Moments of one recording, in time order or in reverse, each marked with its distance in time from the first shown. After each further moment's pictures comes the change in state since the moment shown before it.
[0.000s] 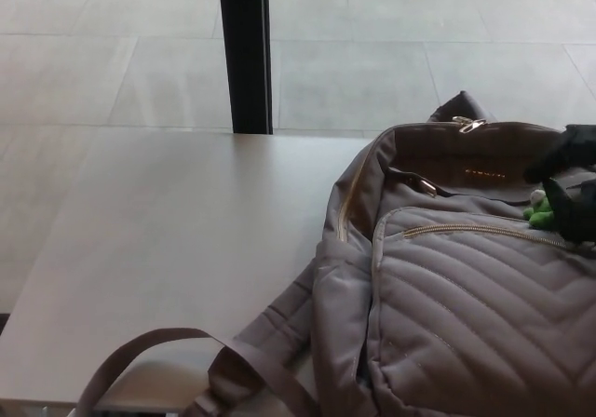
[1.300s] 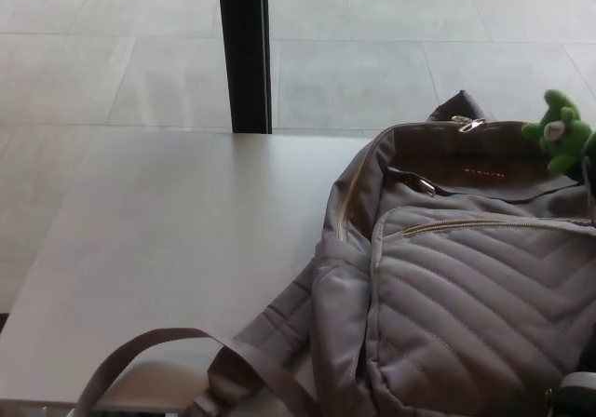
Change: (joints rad) left_arm 0.017 0.006 0.011 -0.005 0.000 0.000 -0.001; right_arm -0.242 0.398 -0.597 -0.156 0.493 0.323 -0.399
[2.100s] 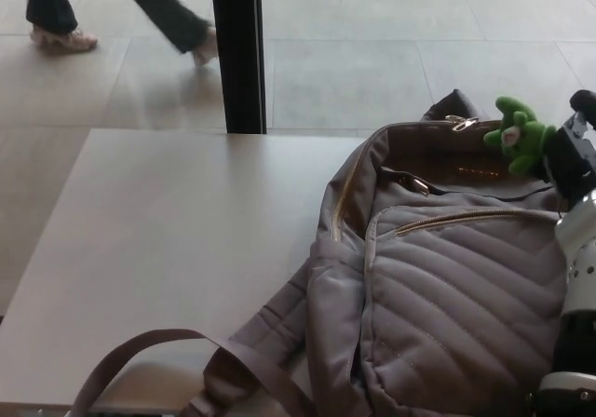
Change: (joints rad) left_arm -0.004 -0.001 -0.002 -0.007 0.000 0.000 0.000; right_arm 0.010 0.002 0.205 0.059 0.020 0.003 -0.173
